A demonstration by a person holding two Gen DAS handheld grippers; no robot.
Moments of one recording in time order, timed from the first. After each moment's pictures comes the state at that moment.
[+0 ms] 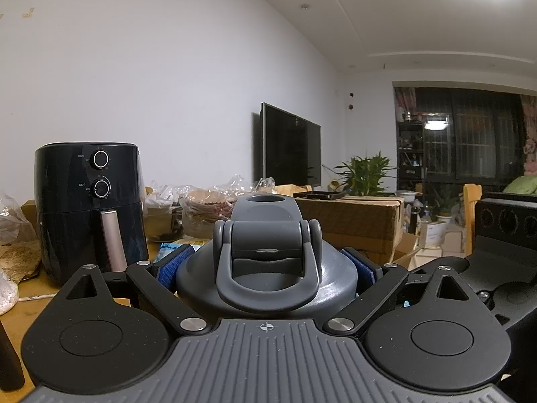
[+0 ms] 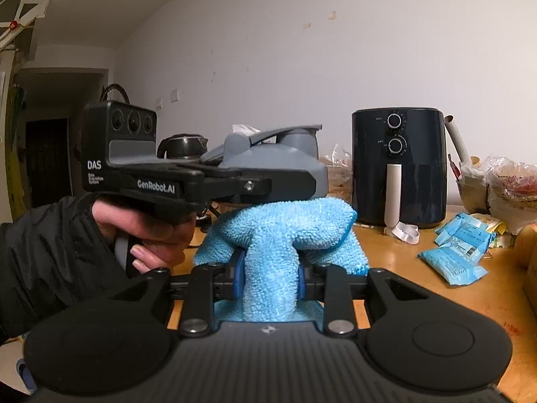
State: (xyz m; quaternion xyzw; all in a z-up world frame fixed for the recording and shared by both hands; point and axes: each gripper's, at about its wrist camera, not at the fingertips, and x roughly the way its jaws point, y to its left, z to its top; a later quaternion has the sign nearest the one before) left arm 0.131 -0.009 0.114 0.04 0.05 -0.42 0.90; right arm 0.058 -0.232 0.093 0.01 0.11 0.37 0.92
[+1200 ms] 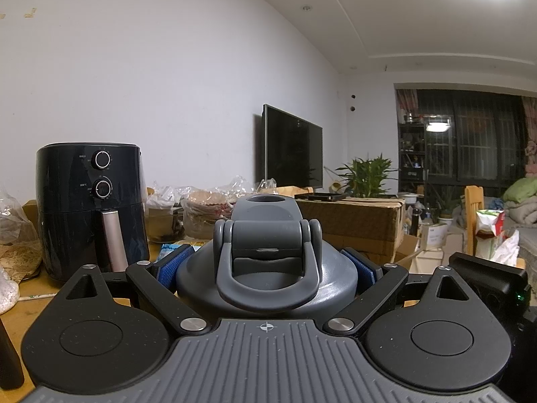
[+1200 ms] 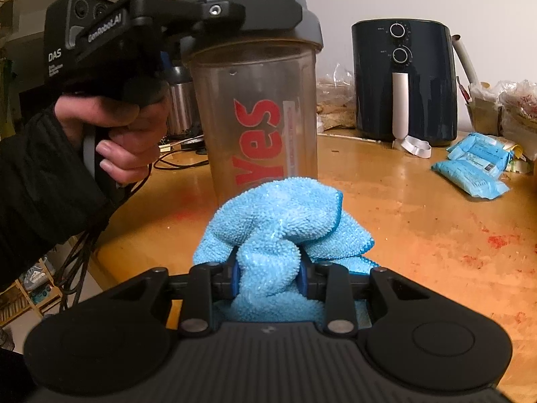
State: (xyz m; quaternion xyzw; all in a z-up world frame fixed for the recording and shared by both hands) left arm 0.129 -0.008 0.115 0.04 0.05 -0.42 0.91; right arm 0.080 -0.219 0.034 -0.01 0.23 0.37 0.90
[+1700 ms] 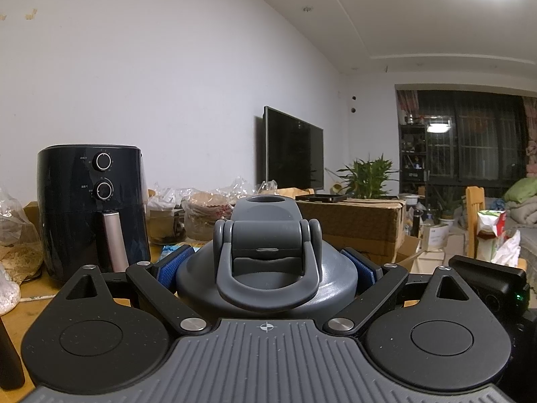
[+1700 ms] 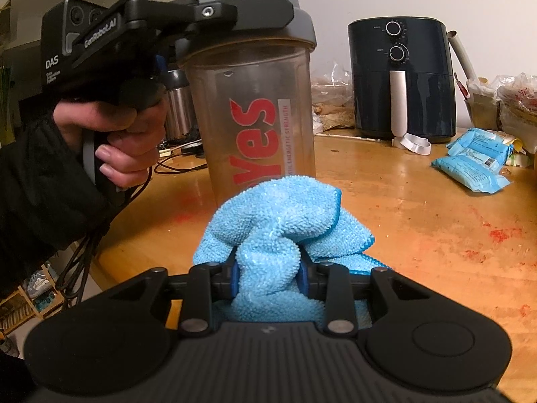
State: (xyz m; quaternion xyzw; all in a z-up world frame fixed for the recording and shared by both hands) left arm 0.130 -0.008 0.115 0.04 0.04 -0.42 0.91; right arm 0.080 -0.221 0.032 0.01 0.23 0.37 0.90
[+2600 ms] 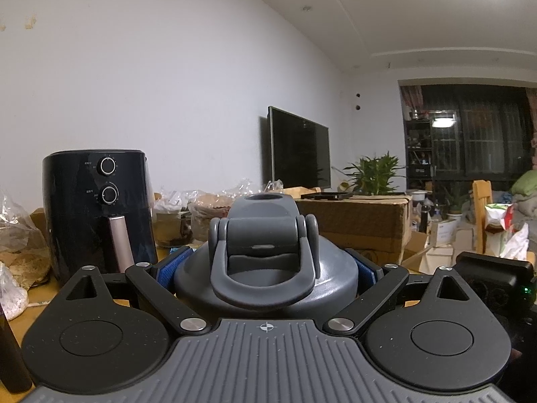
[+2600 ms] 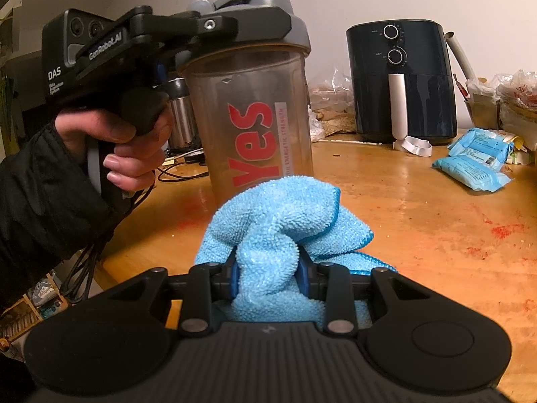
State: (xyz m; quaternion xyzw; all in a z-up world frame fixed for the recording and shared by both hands) left arm 0.124 -0.012 0.107 0.05 0.04 -0.40 0.91; right arm 0.078 -0.224 0.032 0.02 0.22 0.38 0.90
